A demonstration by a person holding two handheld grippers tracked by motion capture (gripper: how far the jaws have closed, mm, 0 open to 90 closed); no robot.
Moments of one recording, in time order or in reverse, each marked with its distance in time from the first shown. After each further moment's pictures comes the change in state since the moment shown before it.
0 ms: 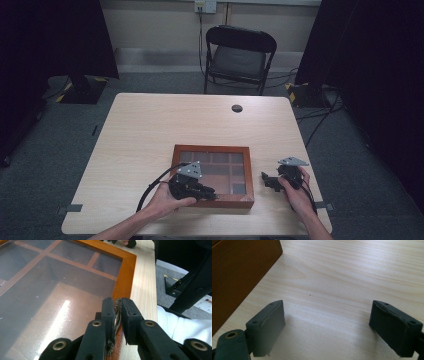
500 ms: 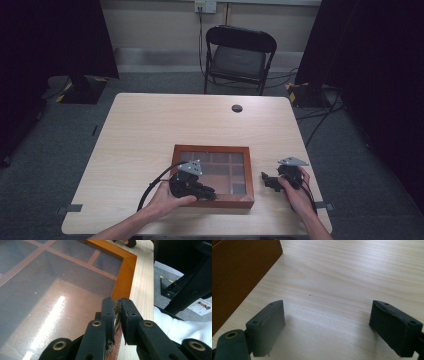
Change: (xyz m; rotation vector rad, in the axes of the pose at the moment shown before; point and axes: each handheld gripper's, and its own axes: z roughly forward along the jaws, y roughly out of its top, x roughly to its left) left arm 0.004 0.003 0.000 0.027 -0.026 -0.062; right arm 0.000 0.000 0.000 -0.001 0.000 -0.002
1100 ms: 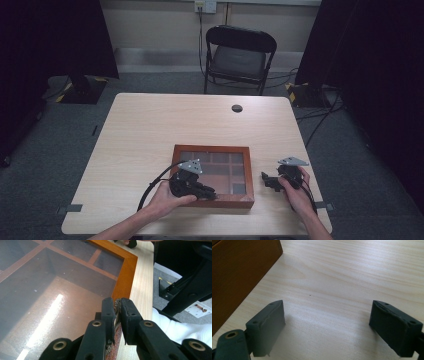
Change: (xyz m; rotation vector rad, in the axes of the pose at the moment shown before) left arm 0.001 0.002 -0.001 0.019 -0.003 -0.025; right arm 0.000 0.000 0.000 -0.001 0.002 -0.003
